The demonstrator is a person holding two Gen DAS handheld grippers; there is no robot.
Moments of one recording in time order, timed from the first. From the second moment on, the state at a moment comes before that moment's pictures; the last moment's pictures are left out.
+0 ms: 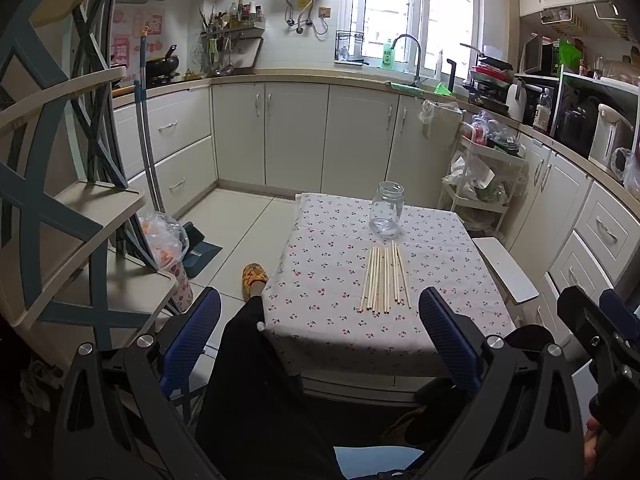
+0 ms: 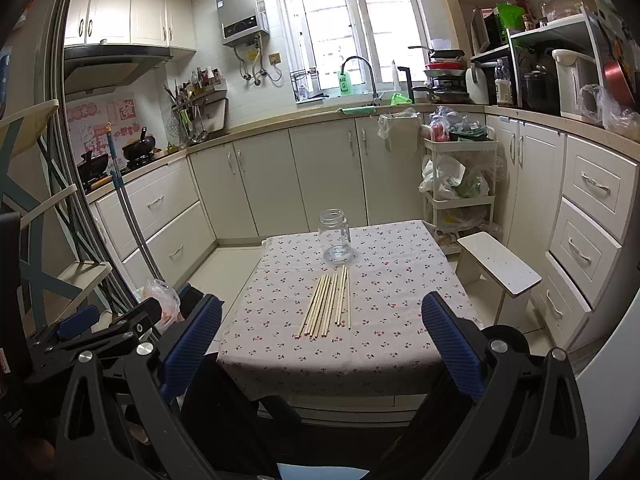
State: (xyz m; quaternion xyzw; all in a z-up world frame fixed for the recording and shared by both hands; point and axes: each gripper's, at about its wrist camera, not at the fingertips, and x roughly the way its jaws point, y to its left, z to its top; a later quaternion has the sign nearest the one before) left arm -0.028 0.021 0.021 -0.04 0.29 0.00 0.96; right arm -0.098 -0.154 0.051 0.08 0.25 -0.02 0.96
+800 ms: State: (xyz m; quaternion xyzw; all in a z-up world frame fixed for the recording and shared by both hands) left arm -0.028 0.021 0.019 -0.03 0.30 0.00 0.95; right arm -0.097 -0.149 0.049 0.08 0.25 -0.01 0.96
